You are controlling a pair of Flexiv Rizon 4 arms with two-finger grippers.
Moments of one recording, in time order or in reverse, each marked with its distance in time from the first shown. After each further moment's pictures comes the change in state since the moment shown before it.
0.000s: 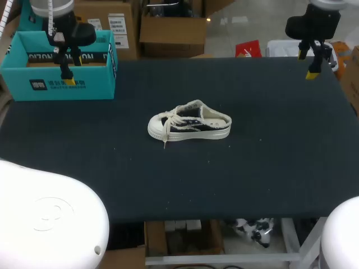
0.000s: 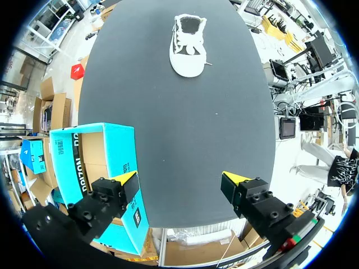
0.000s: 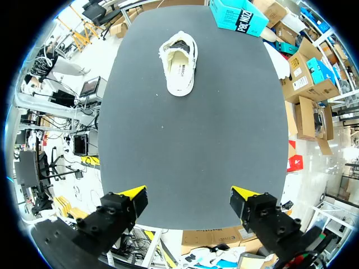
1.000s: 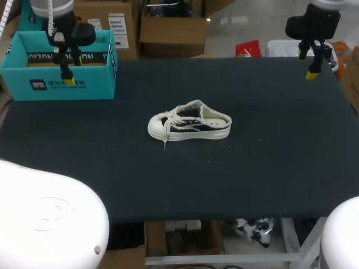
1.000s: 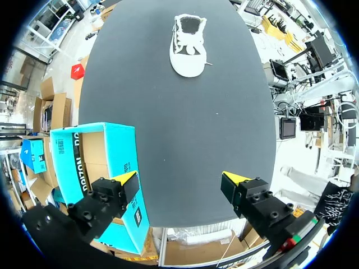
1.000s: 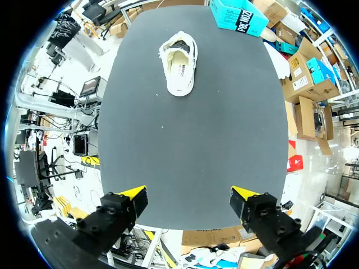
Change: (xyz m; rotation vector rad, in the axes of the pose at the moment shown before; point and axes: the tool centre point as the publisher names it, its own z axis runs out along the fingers) left arm -0.004 0.002 -0.001 -0.005 -0.013 -0.011; right arm 0.000 0.000 0.000 0.000 0.000 0.000
